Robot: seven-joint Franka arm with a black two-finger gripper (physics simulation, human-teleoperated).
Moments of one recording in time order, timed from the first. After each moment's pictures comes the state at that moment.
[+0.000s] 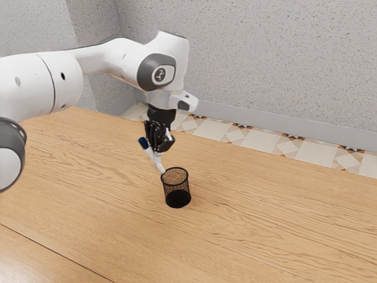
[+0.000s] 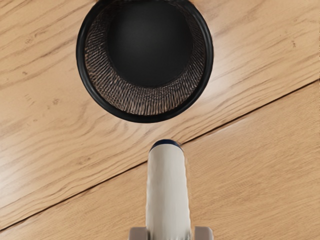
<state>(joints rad) -0.23 0.42 0.06 -1.44 0.08 1.53 0.30</state>
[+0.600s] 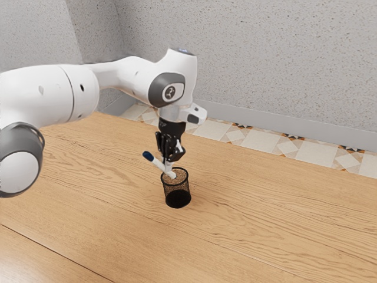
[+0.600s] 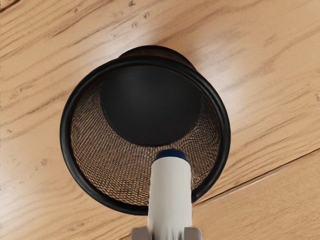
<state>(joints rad) -0.24 0.51 0.06 -1.43 0.07 1.66 0.29</state>
